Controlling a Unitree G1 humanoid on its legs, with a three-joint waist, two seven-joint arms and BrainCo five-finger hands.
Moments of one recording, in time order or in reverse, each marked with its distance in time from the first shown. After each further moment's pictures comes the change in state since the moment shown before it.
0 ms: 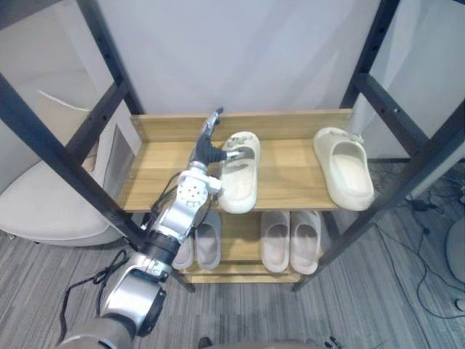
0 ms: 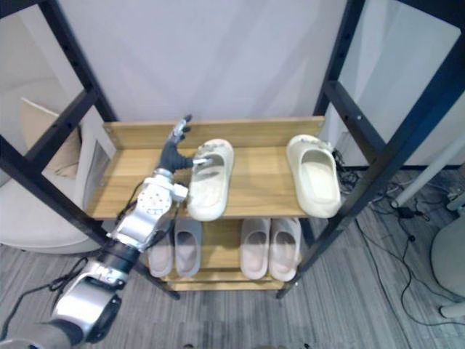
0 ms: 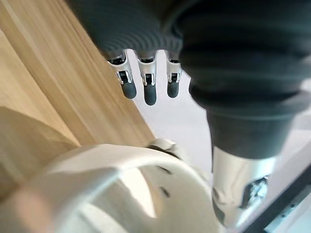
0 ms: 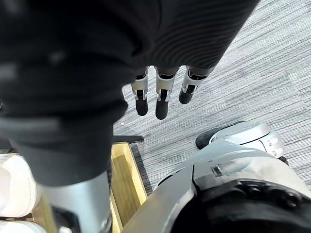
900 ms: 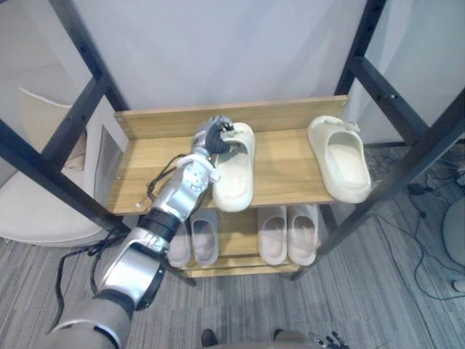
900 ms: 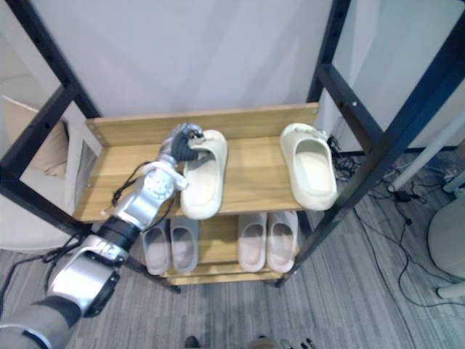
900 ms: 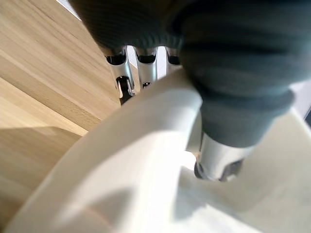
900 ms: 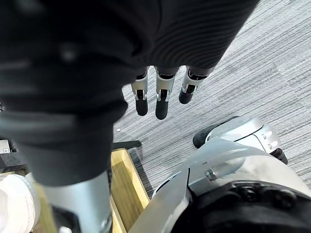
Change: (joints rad) left arm -0.163 0.061 -0.083 0.158 0.194 0.027 -0.060; right arm -0.003 0.005 -0.029 -0.018 0.034 -0.003 0.010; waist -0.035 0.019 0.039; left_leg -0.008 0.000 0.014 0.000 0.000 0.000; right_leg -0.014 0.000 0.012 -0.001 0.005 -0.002
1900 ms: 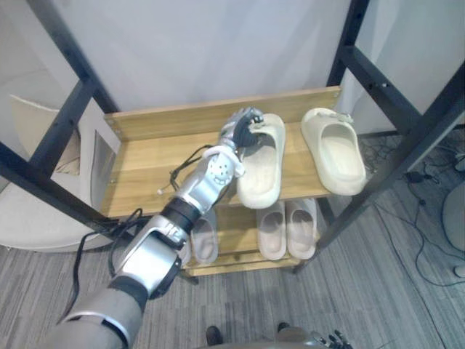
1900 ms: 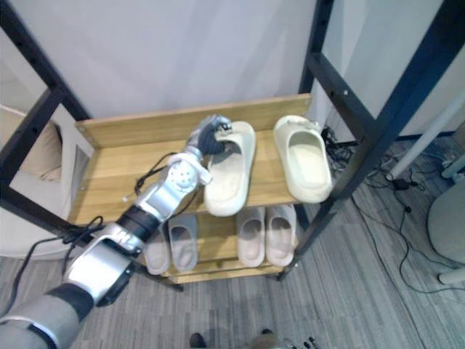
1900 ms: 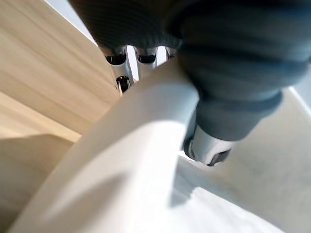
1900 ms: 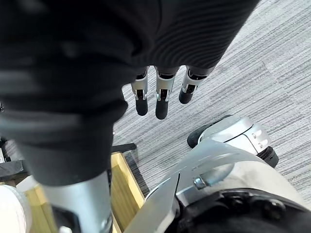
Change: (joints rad) left arm -0.124 -0.116 -0.100 0.079 -0.062 0.009 0.003; right arm 0.002 -0.006 -0.021 -0.023 0.001 0.002 0.005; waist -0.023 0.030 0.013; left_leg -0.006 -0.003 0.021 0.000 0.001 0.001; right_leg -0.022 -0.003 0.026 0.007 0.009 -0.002
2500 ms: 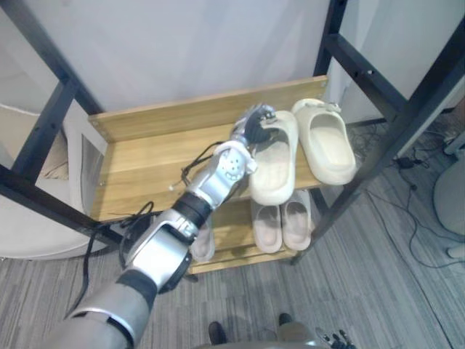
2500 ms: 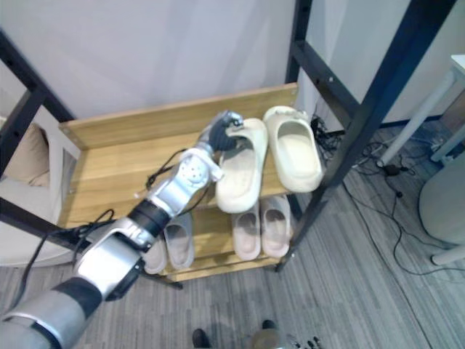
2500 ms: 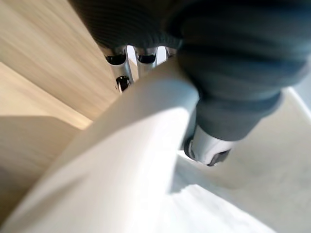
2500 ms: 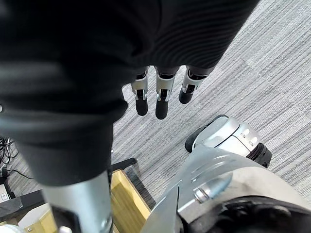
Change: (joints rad) left arm -0.073 -0.067 -0.009 0.041 -0.067 0.022 0.002; right arm 0.007 0.040 -0.107 -0.023 0.001 0.002 0.000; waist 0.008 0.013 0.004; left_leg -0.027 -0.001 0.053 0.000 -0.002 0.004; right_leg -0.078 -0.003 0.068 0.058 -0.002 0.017
